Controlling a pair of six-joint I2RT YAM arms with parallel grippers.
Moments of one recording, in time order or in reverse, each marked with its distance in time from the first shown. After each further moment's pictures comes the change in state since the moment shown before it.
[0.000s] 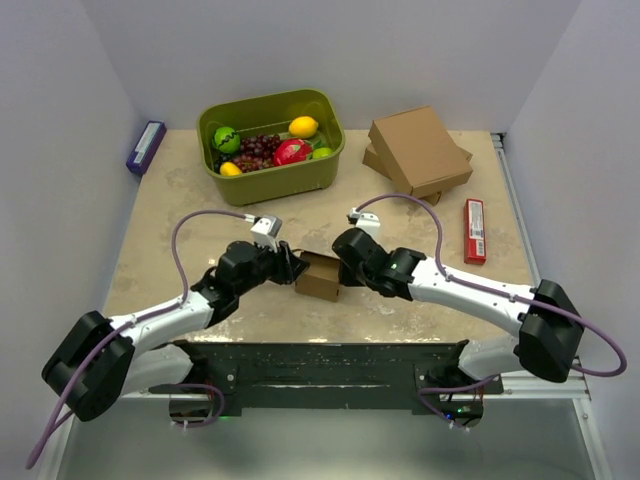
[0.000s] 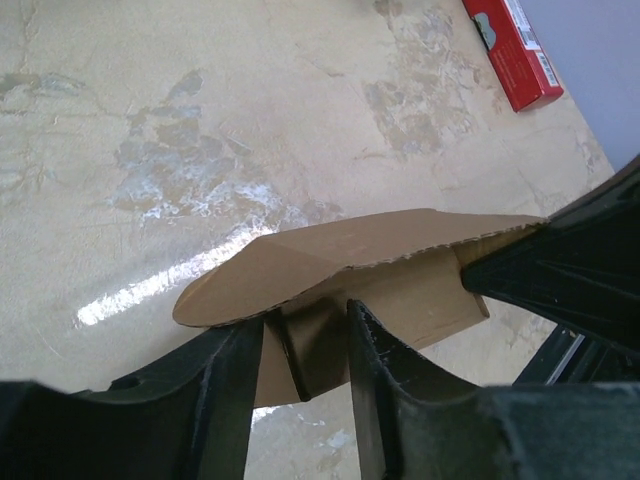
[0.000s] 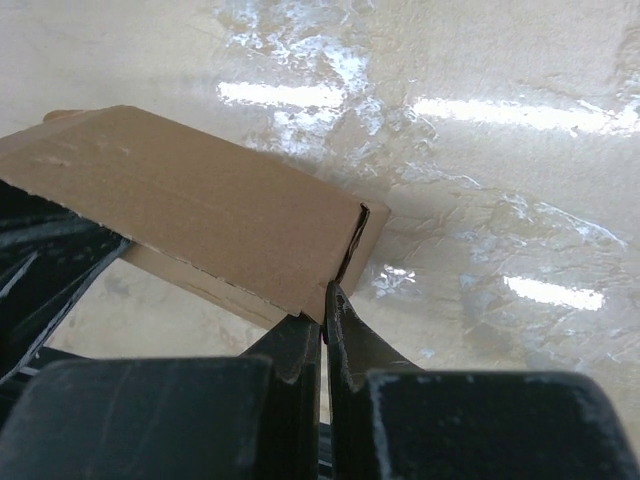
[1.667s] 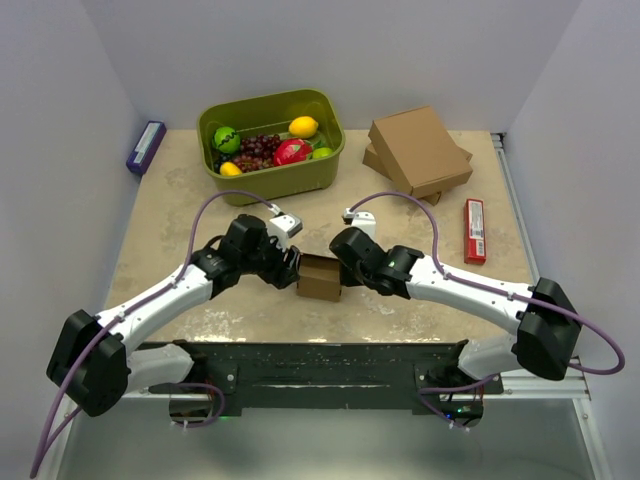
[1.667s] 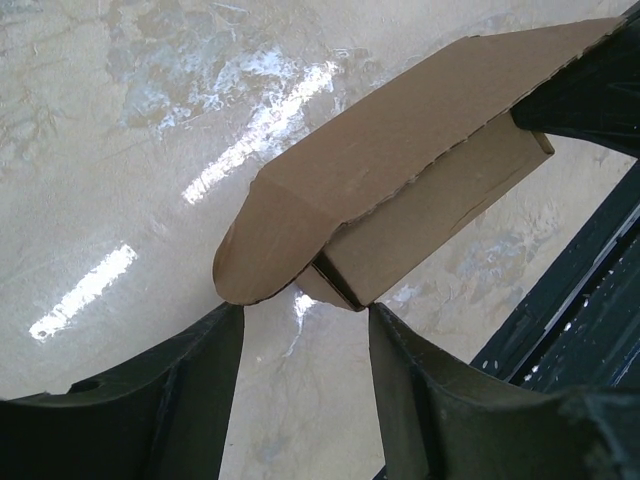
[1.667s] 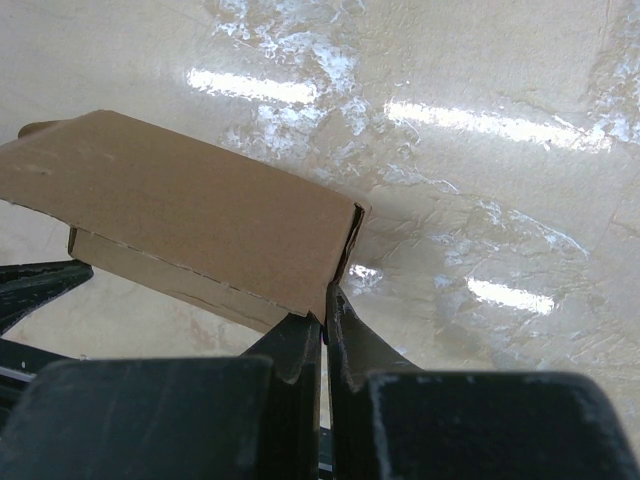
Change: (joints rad) left arm 0.059 0.032 0.328 -0.711 0.171 0.422; right arm 0.005 0.018 0.037 -0.050 0.022 -0.085
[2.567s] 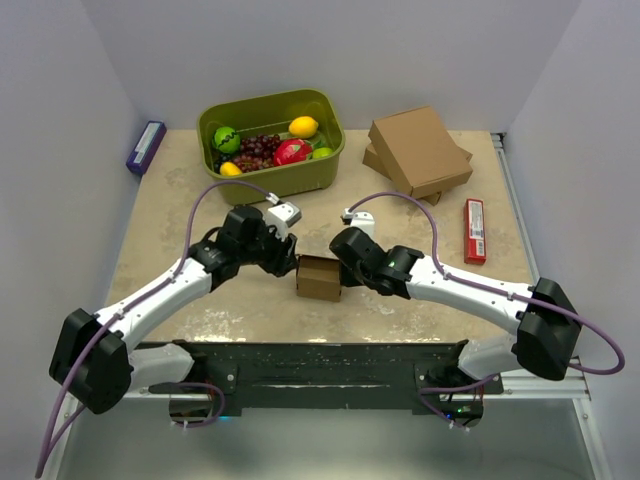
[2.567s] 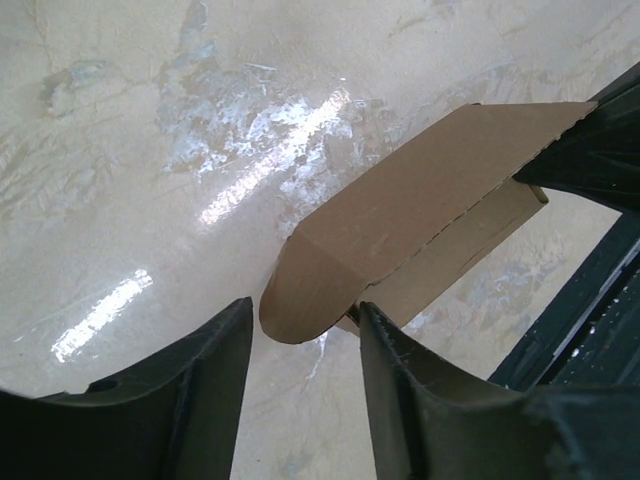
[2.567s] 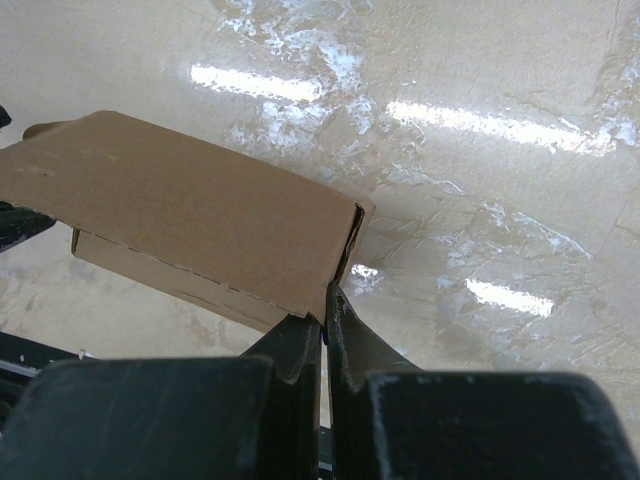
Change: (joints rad) left arm 0.032 0.012 0.062 0.001 0.000 0.028; right arm 0.000 0.000 -0.003 0.008 -0.014 -0.015
